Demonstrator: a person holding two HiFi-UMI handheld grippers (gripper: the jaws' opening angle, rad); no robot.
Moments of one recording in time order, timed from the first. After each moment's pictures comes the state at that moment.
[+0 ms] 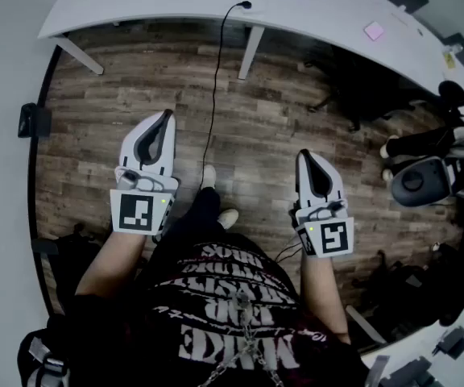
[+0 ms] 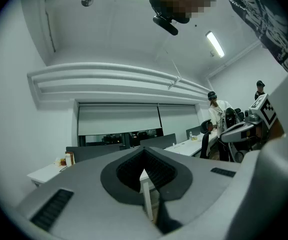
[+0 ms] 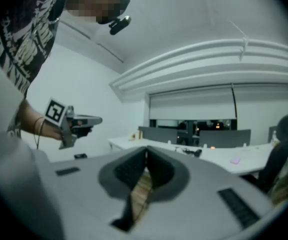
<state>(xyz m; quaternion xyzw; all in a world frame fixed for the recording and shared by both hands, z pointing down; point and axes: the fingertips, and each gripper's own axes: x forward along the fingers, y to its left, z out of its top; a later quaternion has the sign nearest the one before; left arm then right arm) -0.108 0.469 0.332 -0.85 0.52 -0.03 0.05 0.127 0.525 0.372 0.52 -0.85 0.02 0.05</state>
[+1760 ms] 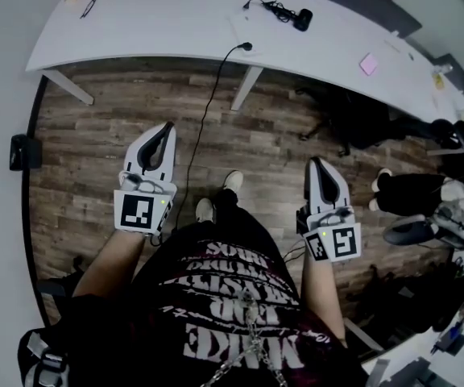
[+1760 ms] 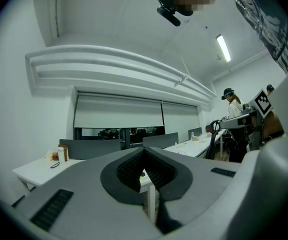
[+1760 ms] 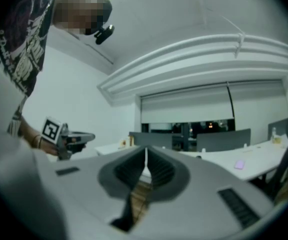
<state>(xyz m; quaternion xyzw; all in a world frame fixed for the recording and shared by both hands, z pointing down) -0.157 0.320 0.352 -0.86 0.50 -0.01 0.02 0.109 0.388 0.340 0.56 -0.83 0.03 0.02</state>
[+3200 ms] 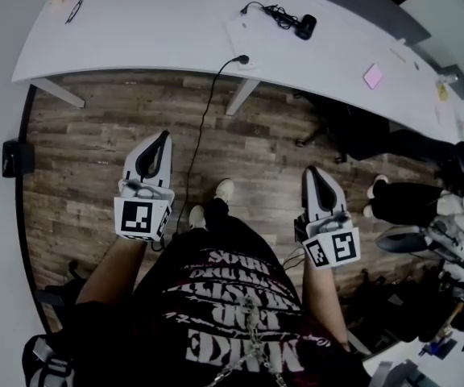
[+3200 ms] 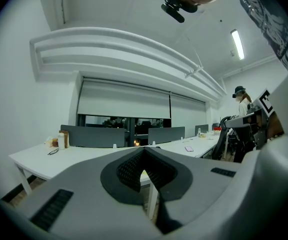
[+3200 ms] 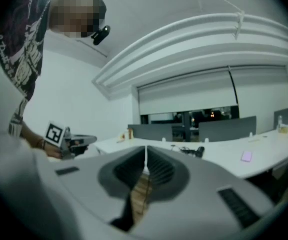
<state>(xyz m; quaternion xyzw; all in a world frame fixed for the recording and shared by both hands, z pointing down) -0.145 0.229 0.399 -0.85 0.52 -0.03 -0.03 0.130 0.299 0.374 0.54 -0.83 0.08 0.05</state>
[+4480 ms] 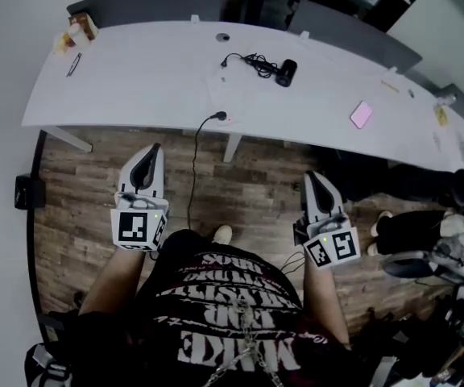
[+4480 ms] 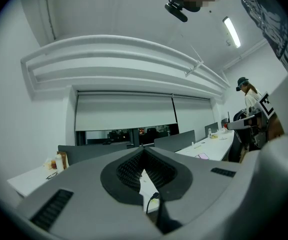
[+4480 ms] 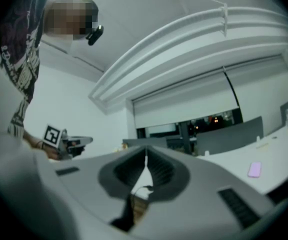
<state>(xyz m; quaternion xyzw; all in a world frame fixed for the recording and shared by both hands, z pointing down) -0.073 0.133 0.335 -0.83 0.55 -0.03 0.04 0.230 0.189 0.348 0.53 -0.84 0.07 -0.03</state>
